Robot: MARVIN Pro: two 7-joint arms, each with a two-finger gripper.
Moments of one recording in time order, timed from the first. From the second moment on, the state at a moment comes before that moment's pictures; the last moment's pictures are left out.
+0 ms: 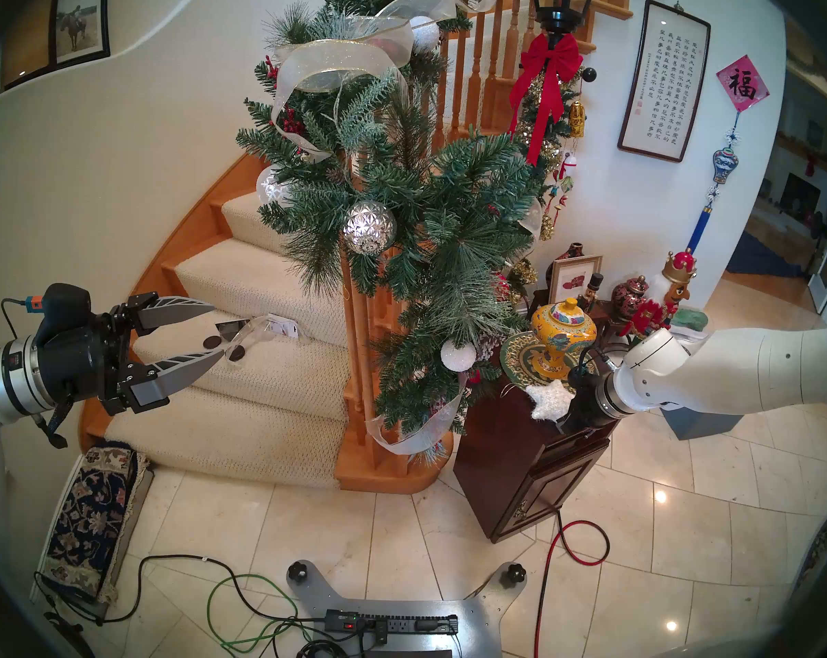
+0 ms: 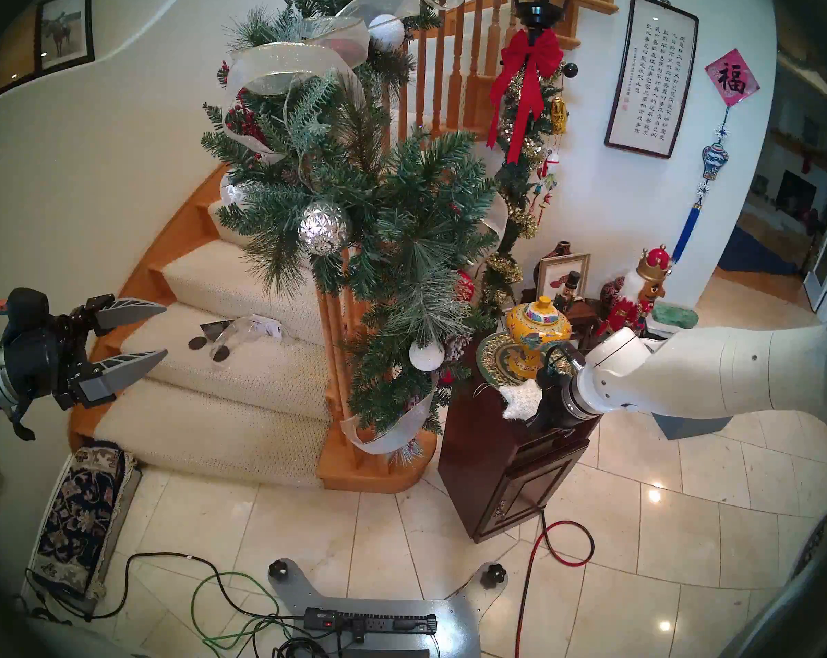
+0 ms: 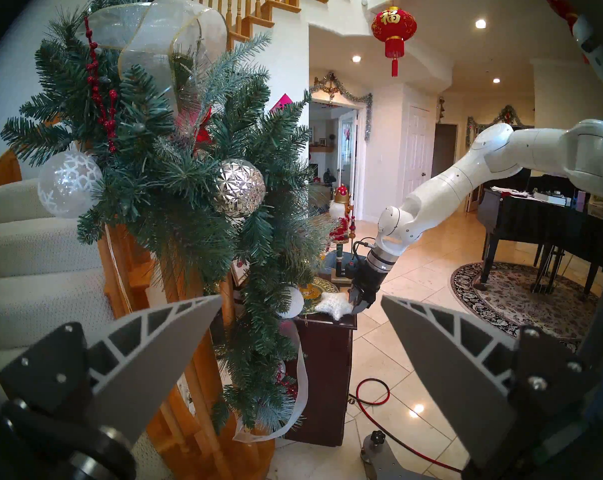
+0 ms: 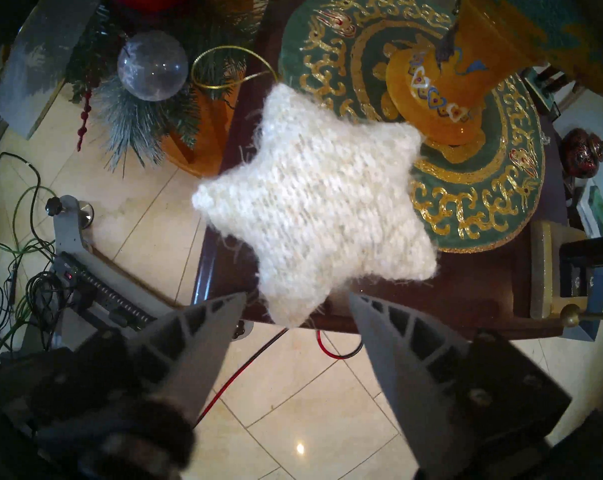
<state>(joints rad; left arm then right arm) 2.02 -0.94 -2.43 -2.06 -0.75 0.46 -1.37 0.06 -0.55 -0.78 -1.54 1.55 0.49 -0.07</state>
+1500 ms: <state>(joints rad) 2.02 -0.94 -2.43 -2.06 -0.75 0.46 -1.37 0.01 -0.59 -0.77 -1.50 1.60 0.45 -0.08</state>
